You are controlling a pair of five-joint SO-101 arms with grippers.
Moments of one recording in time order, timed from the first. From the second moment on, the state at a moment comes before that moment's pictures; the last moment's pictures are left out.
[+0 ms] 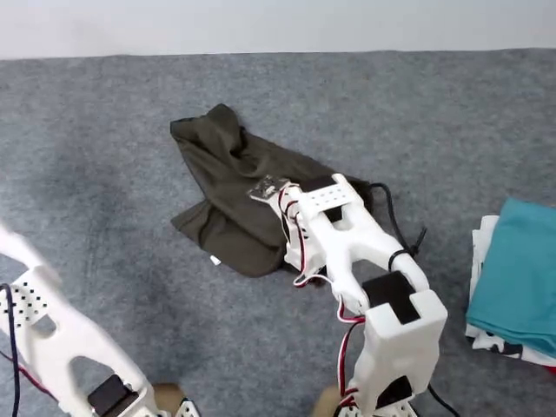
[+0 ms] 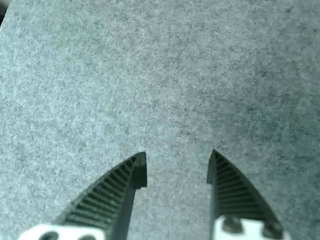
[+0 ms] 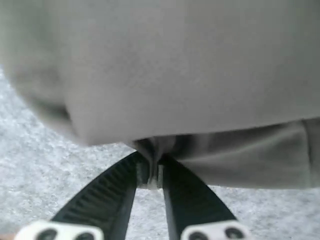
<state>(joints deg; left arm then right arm) -46.6 57.1 -85.2 99.3 -15.7 -22.9 20.0 14.9 74.6 26.6</state>
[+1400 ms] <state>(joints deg) -20.7 49.1 -62.3 99.3 -15.7 16.2 -18.6 -16.8 100.4 31.3</state>
